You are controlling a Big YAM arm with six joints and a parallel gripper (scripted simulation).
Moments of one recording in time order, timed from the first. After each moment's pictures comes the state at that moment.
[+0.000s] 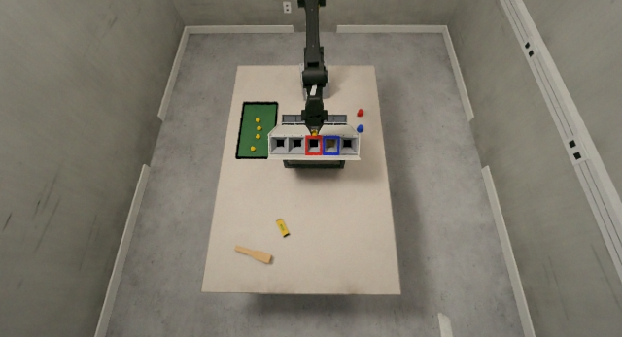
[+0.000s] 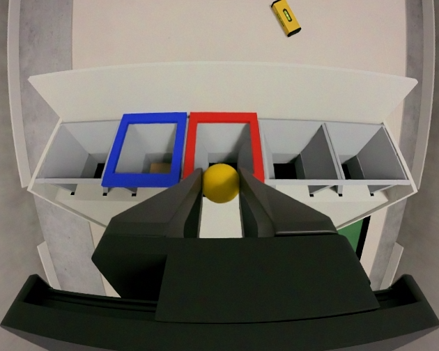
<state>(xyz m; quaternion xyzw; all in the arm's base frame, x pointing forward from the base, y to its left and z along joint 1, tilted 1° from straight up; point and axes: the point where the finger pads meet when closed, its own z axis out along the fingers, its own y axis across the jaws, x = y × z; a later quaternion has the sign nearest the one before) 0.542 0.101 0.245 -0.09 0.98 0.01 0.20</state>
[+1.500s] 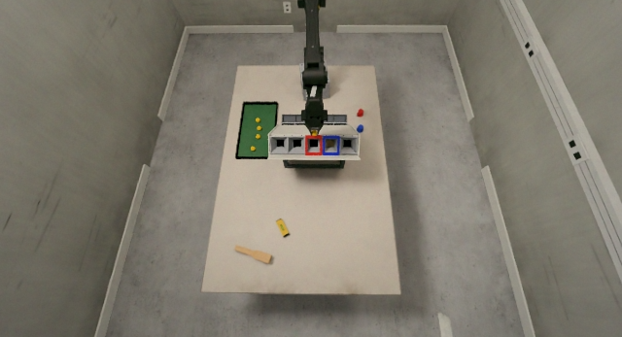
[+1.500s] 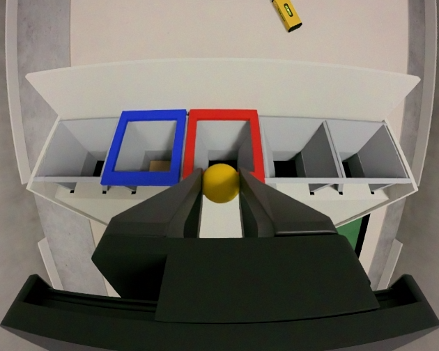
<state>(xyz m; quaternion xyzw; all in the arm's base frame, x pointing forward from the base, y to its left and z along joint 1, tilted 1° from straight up) 0.541 0.101 0.244 -0.09 0.98 0.00 0.19</state>
